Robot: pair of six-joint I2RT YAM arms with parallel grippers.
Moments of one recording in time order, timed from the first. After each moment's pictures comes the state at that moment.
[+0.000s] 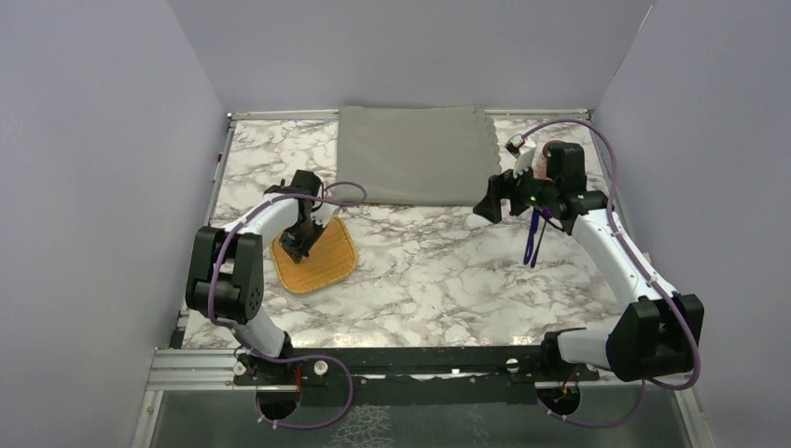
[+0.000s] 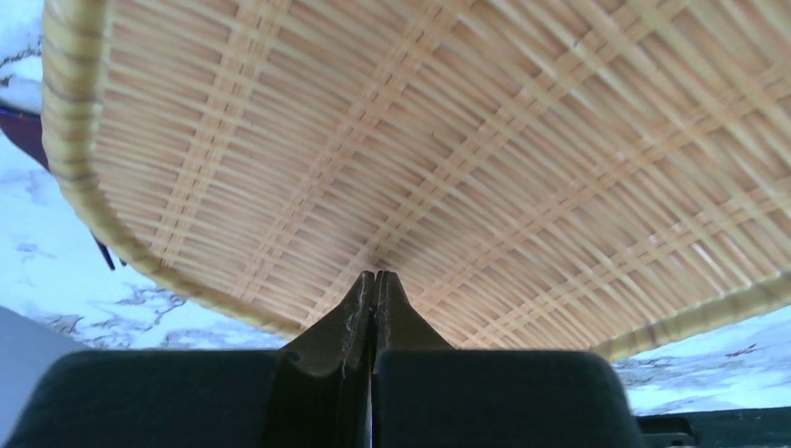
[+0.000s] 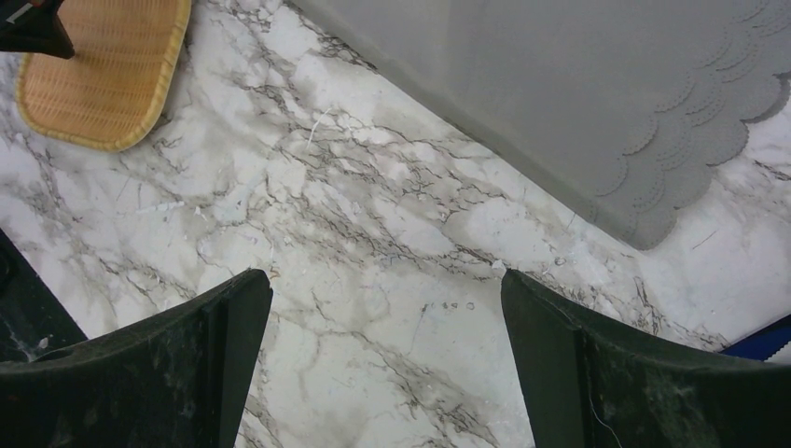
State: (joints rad) left arm -0.19 1.64 1.01 -0.83 -0.07 0.36; right arm 0.13 1.28 1.01 -0.41 -0.60 -0.16
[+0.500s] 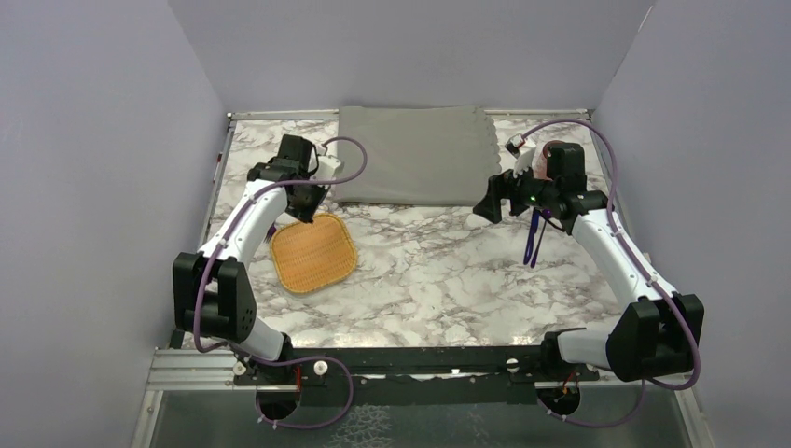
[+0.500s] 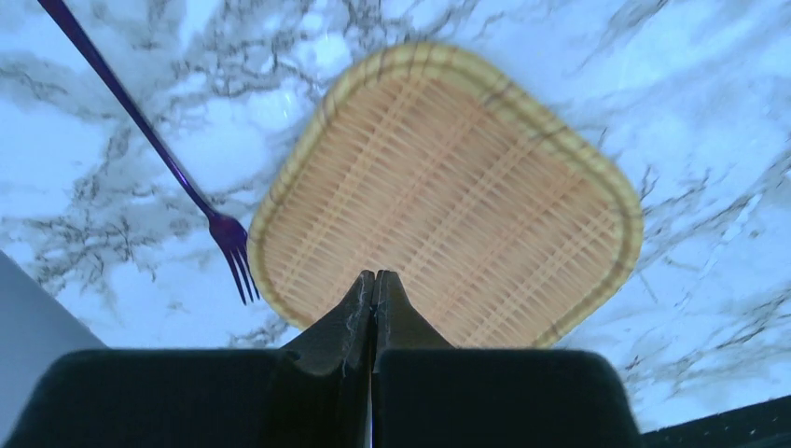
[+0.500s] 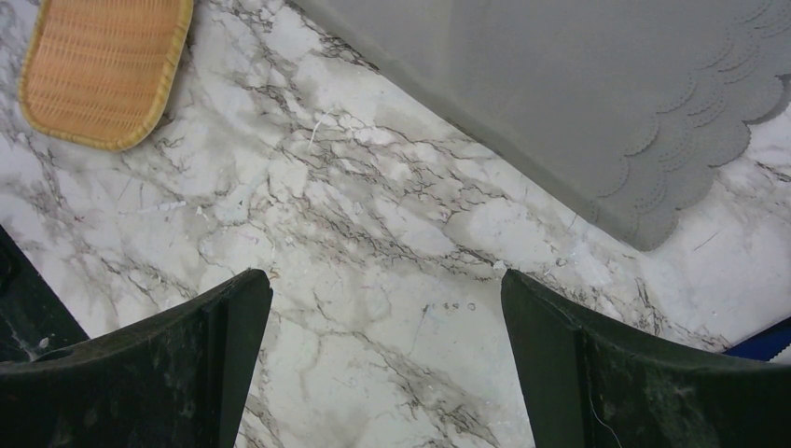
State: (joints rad) left arm -0.18 1.51 1.22 -0.87 0.07 0.37; right arm 0.13 1.28 1.01 -0.41 -0.61 -0.16
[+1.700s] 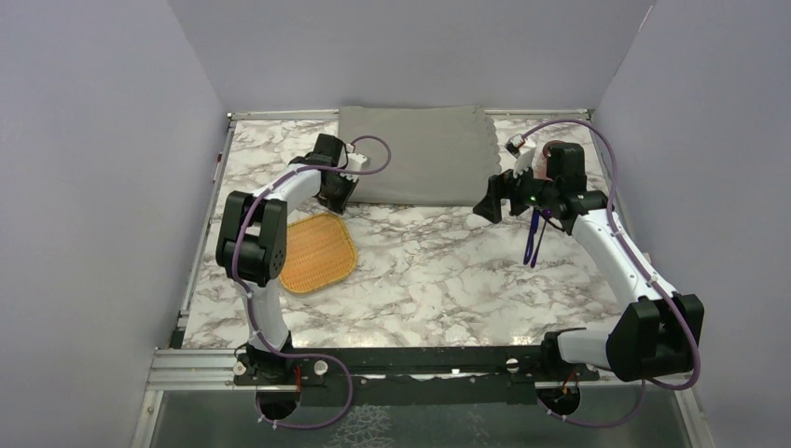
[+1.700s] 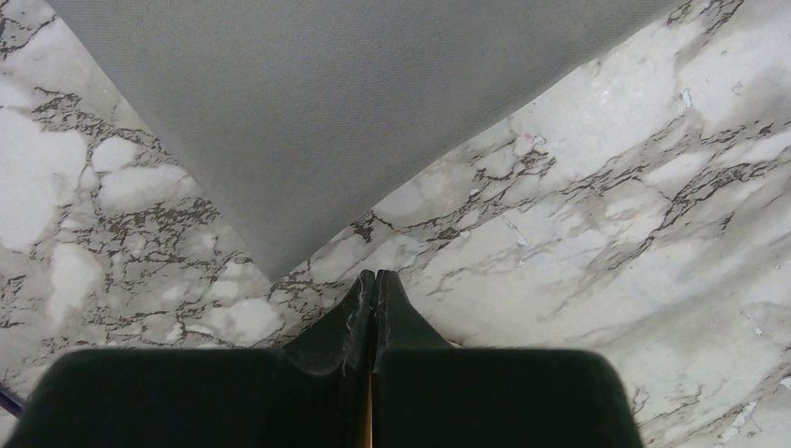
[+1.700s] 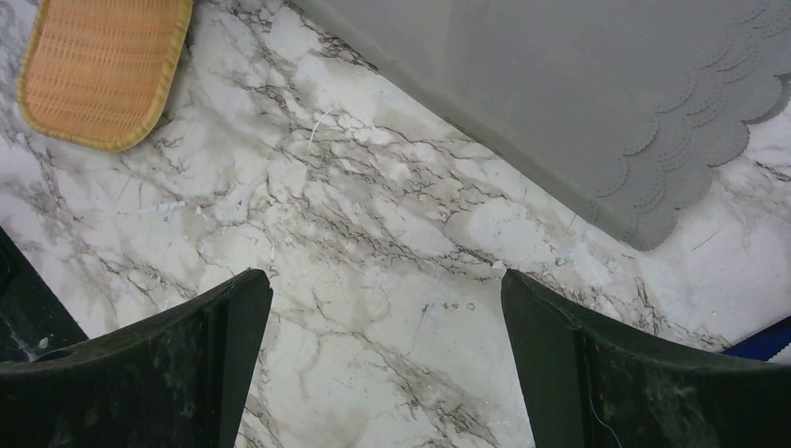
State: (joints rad) left arm -0.24 1.93 1.36 -0.57 0.19 0.29; right arm 0.13 1.28 1.01 -0.41 -0.61 -0.16
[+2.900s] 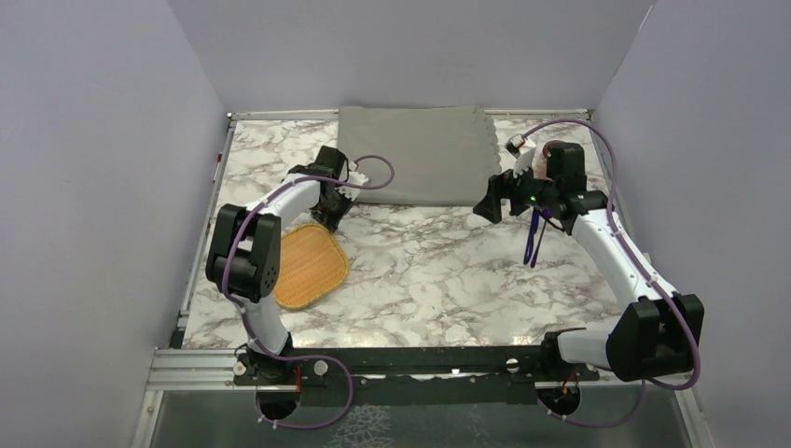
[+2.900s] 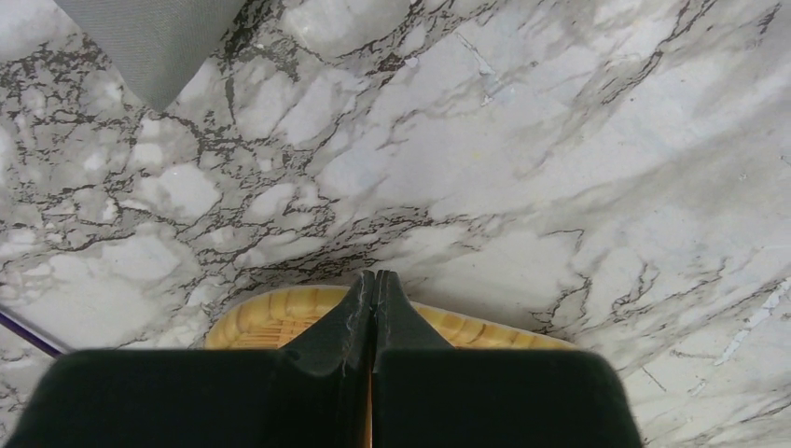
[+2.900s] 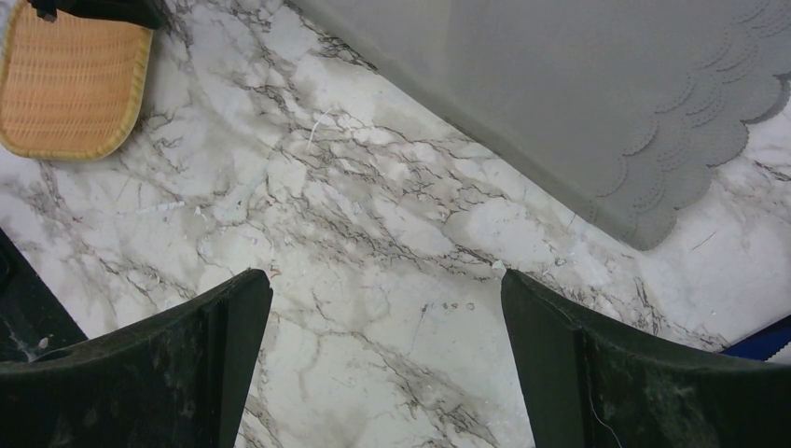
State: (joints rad) left arm -0.29 1.80 1.24 -0.70 0.11 0.37; right arm 0.13 1.28 1.01 -0.41 -0.61 -0.16
